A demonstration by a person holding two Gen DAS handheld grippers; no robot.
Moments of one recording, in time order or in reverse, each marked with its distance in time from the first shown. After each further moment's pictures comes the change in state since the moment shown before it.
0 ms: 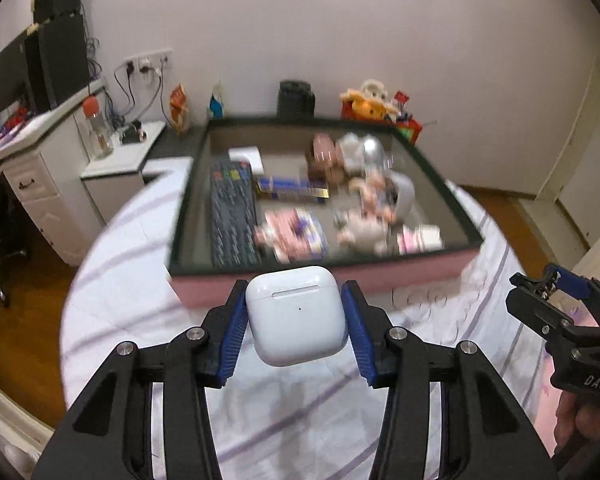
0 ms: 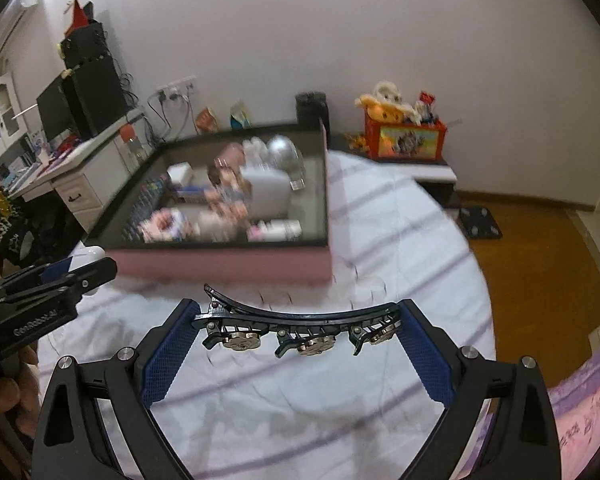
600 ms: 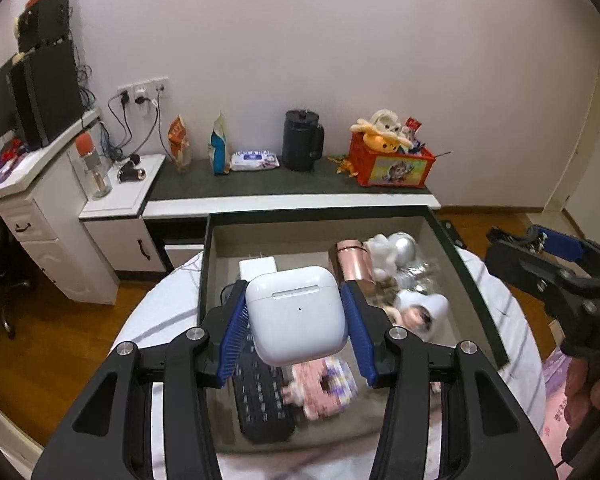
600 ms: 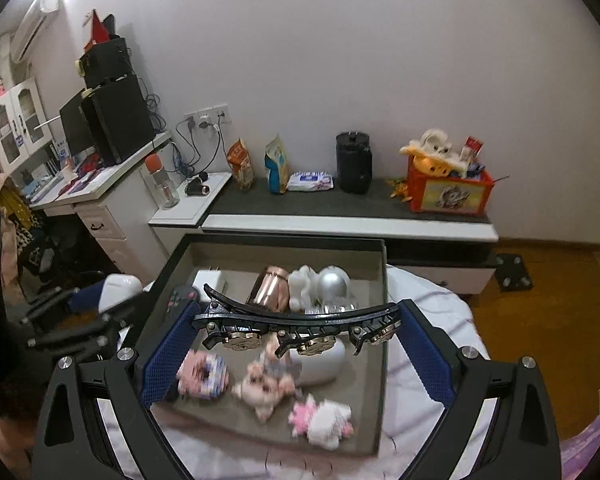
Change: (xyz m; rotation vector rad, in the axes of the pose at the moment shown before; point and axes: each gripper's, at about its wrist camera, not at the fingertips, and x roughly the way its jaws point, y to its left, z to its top) left arm 0.060 0.026 0.116 0.017 -0.019 0.019; right arm 0.062 0.030 0.147 -0.046 -0.021 0.105
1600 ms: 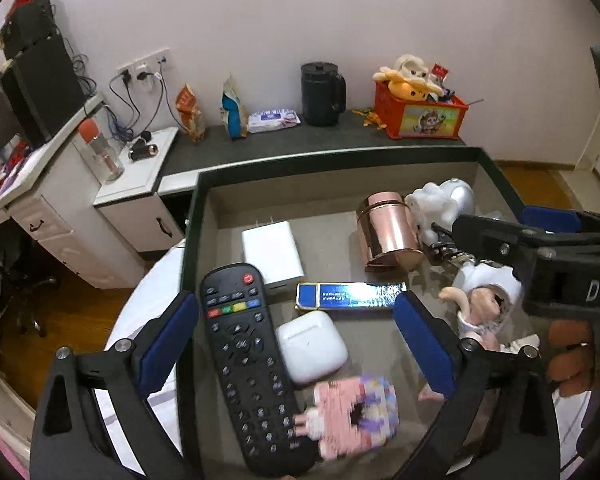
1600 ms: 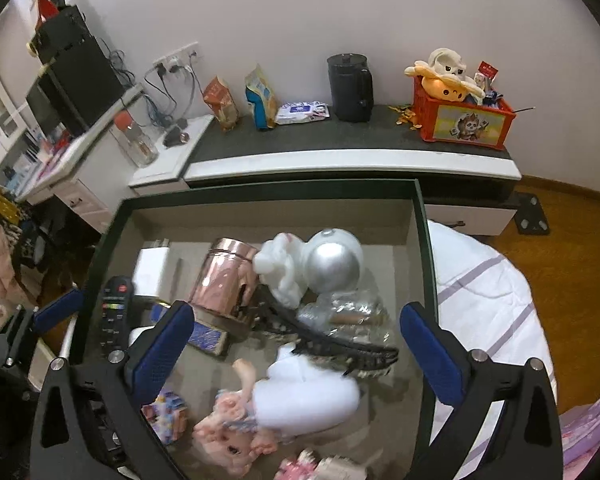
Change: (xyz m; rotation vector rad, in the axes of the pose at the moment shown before) left arm 0.053 -0.010 -0.016 0.068 0.126 0.125; right arm 0.098 -0.025 -0.005 0.094 0.231 0.033
